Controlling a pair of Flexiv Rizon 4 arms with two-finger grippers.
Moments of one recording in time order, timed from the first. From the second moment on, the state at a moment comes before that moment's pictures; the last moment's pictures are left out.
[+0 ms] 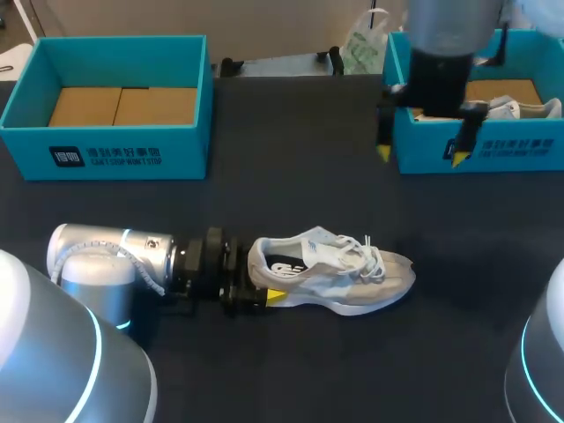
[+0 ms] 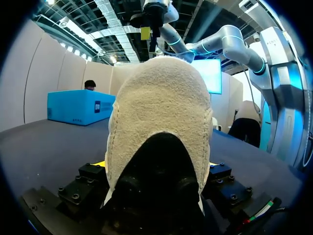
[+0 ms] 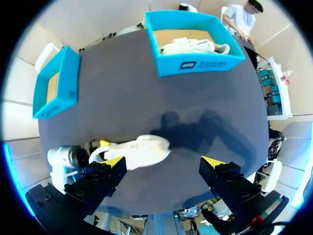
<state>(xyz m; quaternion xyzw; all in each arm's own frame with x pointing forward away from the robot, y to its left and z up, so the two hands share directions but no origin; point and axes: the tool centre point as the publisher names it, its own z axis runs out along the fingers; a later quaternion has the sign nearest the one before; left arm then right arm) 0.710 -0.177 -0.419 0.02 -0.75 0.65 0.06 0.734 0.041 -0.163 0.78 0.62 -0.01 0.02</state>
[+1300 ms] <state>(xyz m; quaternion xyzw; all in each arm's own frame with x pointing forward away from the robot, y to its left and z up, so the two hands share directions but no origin) 0.710 -0.177 -0.419 0.02 -0.76 0.65 0.06 0.692 0.161 -0.202 0.74 0.67 -0.06 0.06</state>
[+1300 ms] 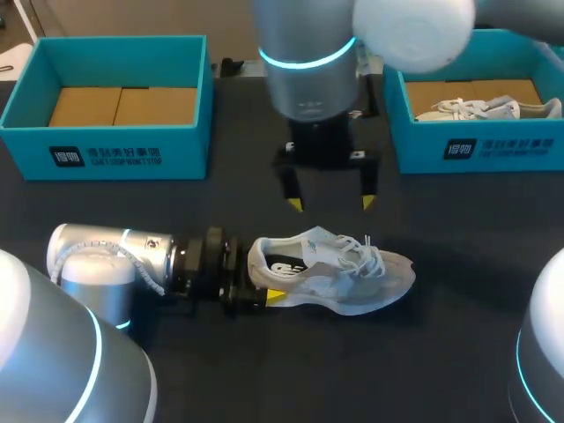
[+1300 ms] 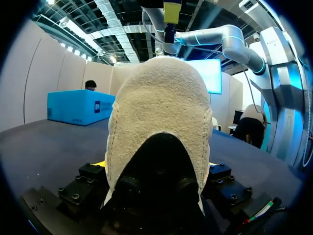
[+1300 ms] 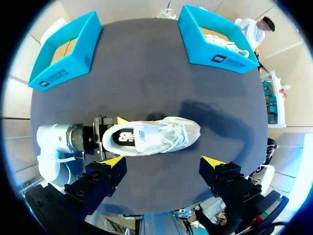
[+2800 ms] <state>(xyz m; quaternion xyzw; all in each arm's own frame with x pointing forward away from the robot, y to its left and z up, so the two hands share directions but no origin) 0.710 -0.177 -0.419 0.02 -0.75 0.65 0.06 0.704 0.176 -0.320 0.69 0.68 -0.20 0.15</state>
